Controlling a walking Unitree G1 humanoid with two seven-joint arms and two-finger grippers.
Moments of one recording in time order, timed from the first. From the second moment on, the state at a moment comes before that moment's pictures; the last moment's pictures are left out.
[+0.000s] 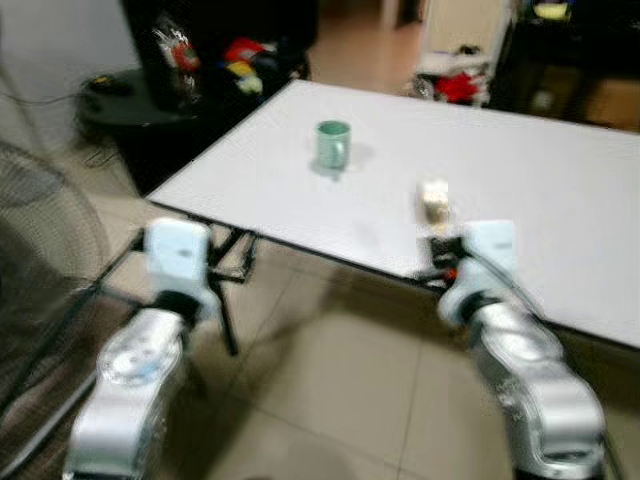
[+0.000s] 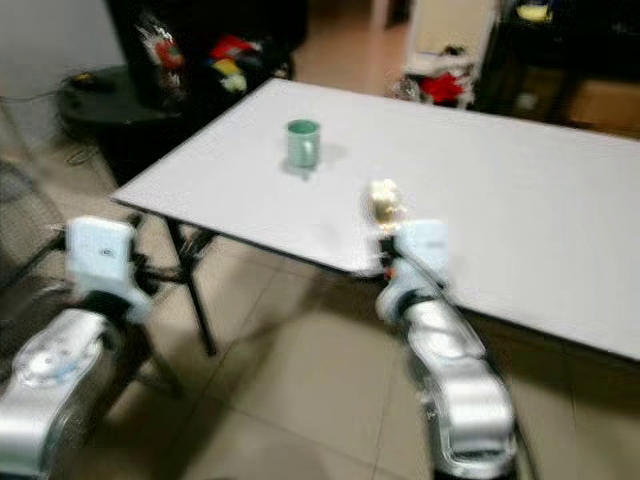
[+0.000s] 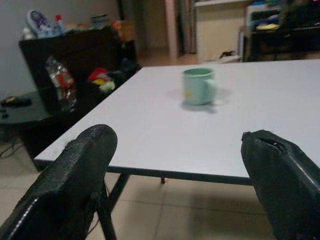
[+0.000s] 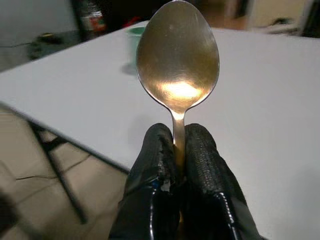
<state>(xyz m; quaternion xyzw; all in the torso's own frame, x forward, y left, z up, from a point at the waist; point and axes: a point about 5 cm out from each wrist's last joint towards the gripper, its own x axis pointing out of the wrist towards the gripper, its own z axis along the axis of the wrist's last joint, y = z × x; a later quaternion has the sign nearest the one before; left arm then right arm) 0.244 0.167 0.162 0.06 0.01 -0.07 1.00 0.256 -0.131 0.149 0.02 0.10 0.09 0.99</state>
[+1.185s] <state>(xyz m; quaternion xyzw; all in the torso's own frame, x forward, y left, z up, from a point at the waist) 0.254 0.151 0.157 0.03 0.00 -0.10 0.99 0.250 -0.154 0.145 -0.02 0.09 0.04 0.99</state>
